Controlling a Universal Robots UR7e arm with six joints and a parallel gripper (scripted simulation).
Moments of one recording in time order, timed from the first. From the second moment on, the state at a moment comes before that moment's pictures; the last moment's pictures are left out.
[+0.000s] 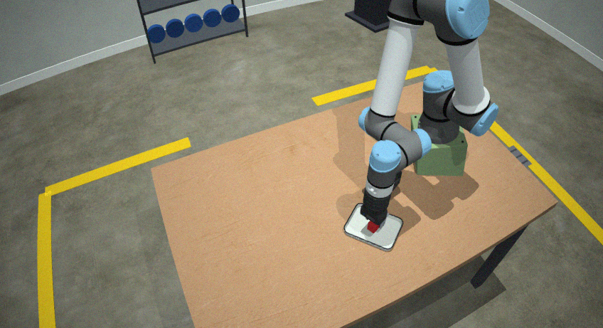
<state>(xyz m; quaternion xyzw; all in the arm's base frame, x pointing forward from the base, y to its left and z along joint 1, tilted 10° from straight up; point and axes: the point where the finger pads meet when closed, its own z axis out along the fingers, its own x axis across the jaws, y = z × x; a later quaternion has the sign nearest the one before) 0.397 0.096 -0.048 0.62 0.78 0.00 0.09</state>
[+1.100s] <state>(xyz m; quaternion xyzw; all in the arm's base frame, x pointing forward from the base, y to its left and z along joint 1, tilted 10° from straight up) 0.392 0.099 -0.013 0.62 0.78 0.00 0.09</state>
